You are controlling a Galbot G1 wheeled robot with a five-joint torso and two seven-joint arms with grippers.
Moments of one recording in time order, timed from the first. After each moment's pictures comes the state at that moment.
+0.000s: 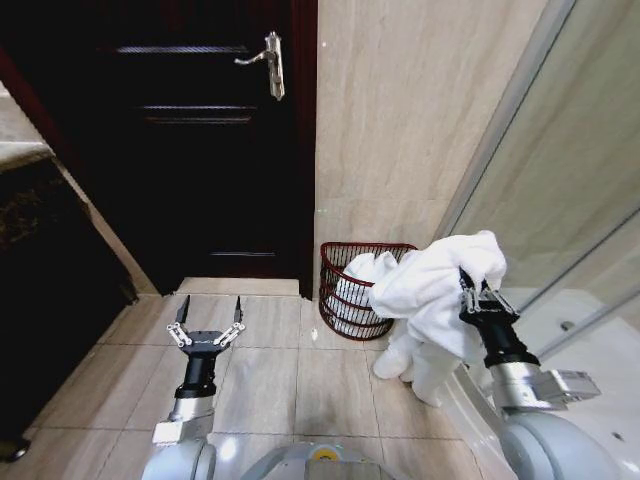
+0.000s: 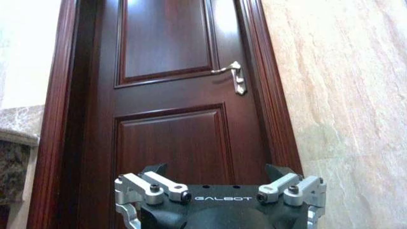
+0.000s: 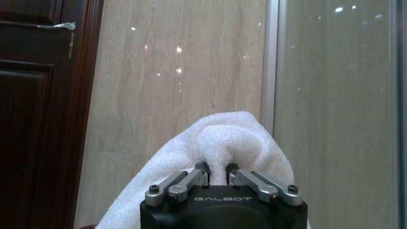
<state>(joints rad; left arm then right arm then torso) 1.82 -1.61 -0.66 -2.28 0.03 -0.48 0.02 -1.68 1.34 0.81 2.50 0.27 -0.13 0.04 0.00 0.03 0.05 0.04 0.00</state>
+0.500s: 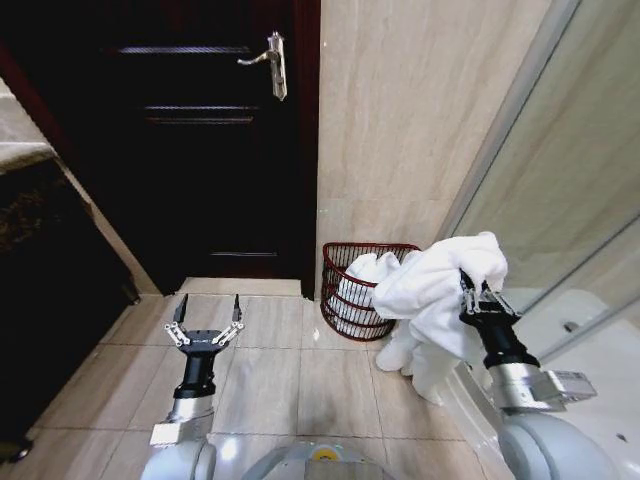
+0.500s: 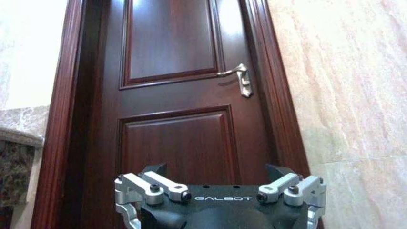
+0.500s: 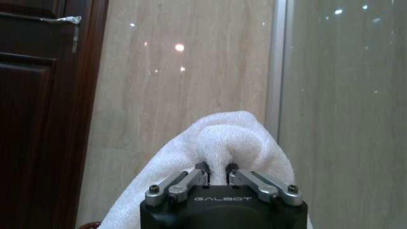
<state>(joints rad) 1.82 -1.61 -0.66 -2.29 0.03 -0.49 0.03 -1.68 1.36 0.80 2.50 0.24 -0.13 0.04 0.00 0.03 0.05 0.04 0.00</state>
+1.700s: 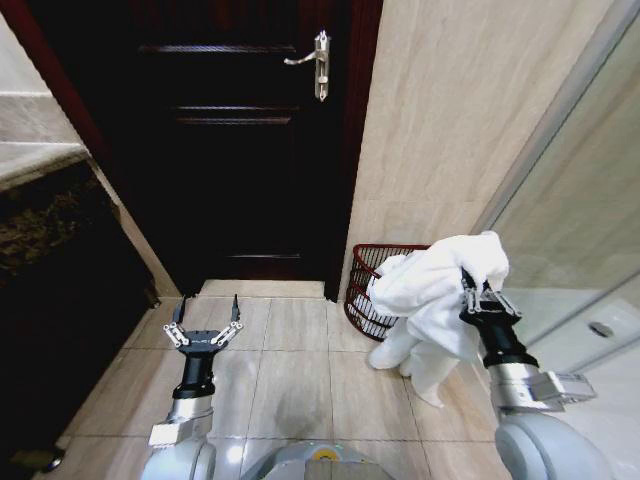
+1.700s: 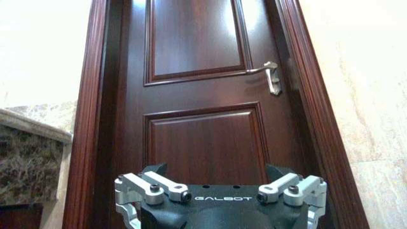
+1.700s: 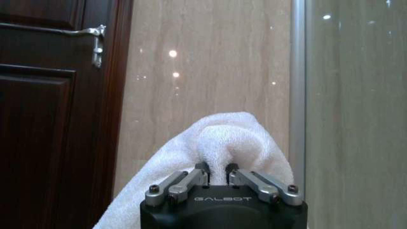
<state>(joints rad) 1.83 -1.61 -0.66 -2.30 0.02 -0.49 0.03 -1.67 1.37 0.80 2.50 0.27 -0.12 0.08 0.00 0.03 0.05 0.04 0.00</state>
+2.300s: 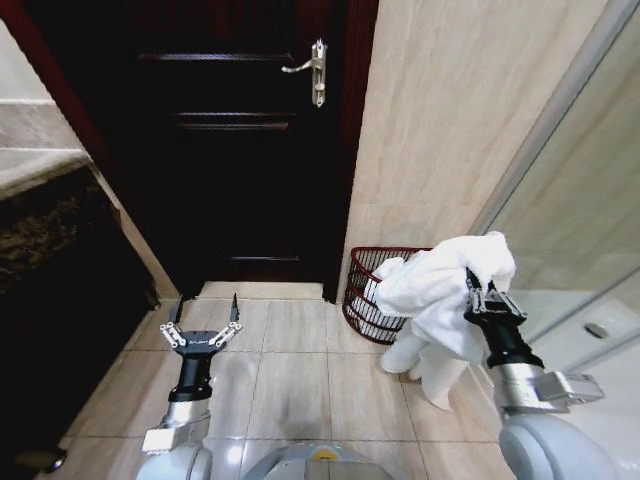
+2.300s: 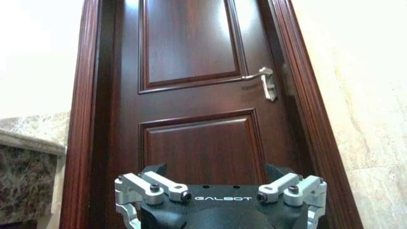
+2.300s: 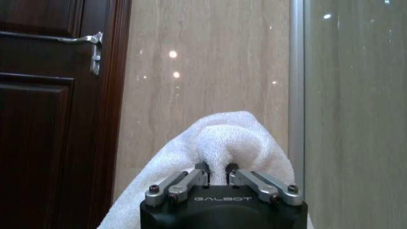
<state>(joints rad) 1.86 -1.61 -0.66 -2.34 0.04 -0.47 0.04 -1.68 1.35 0.81 2.50 0.29 -0.12 0.07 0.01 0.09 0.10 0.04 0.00</state>
